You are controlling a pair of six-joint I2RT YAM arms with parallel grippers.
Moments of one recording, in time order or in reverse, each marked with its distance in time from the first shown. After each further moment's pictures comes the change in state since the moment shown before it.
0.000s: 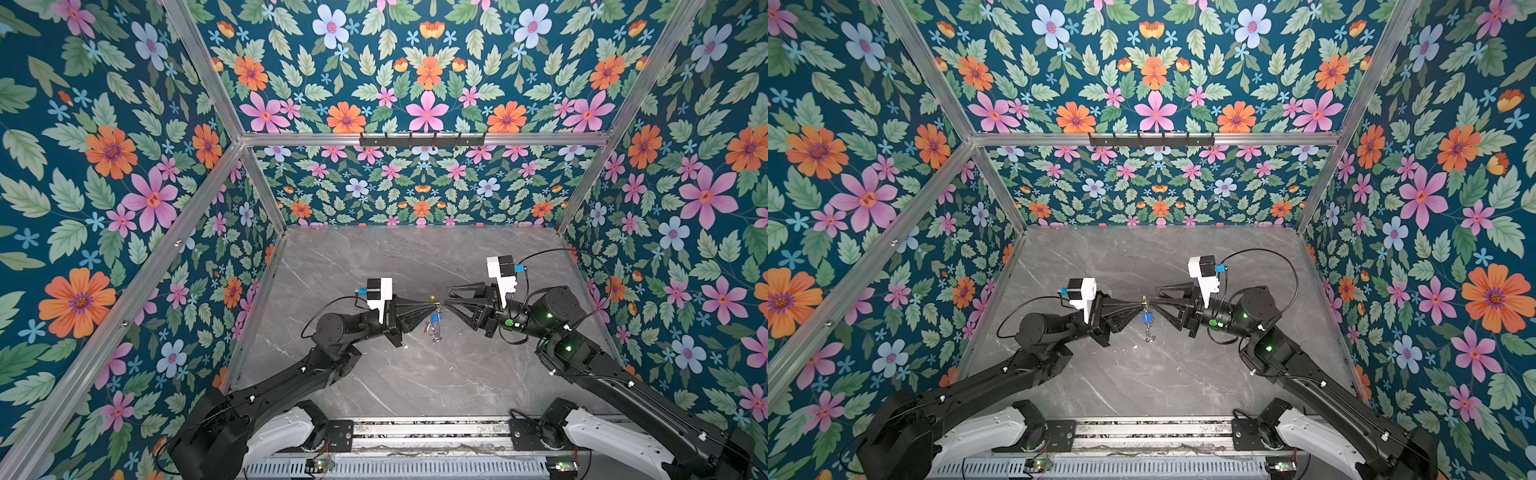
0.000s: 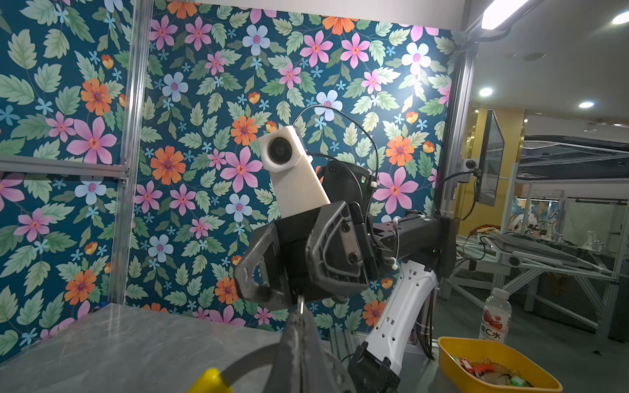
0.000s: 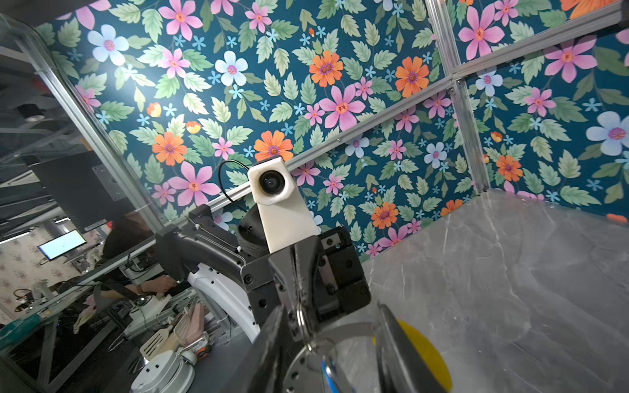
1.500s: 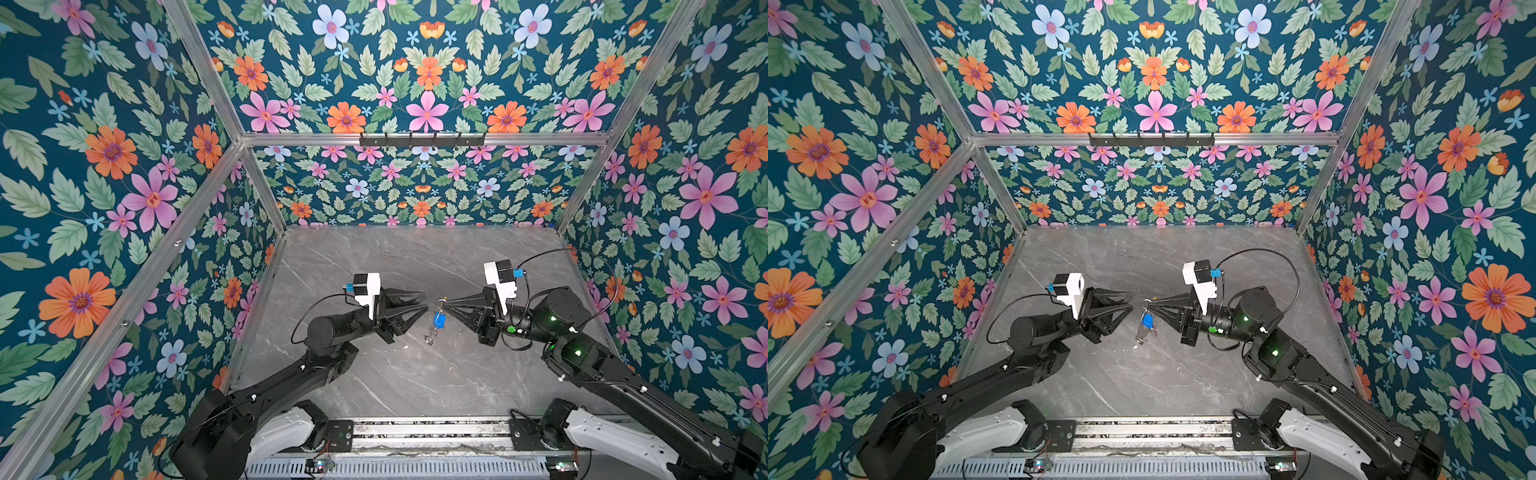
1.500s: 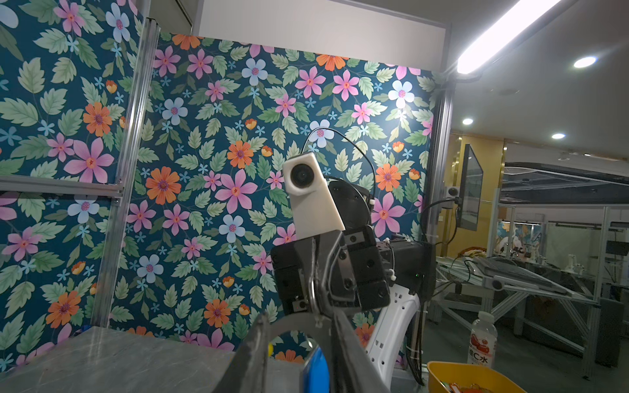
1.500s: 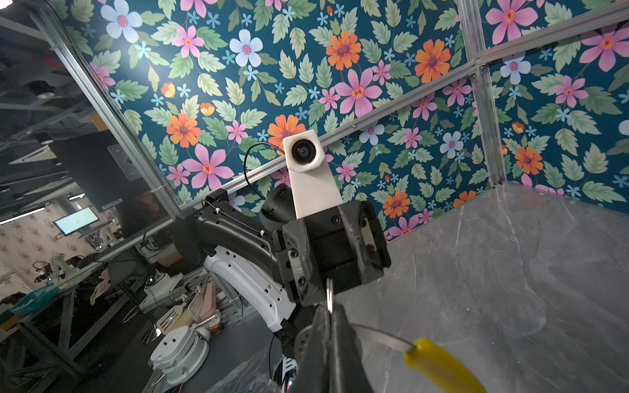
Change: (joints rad) left arm 0.072 -0.007 -0.009 0.130 0.031 -0.159; right arm 0.065 -0.044 0.093 -0.229 0.023 -0.090
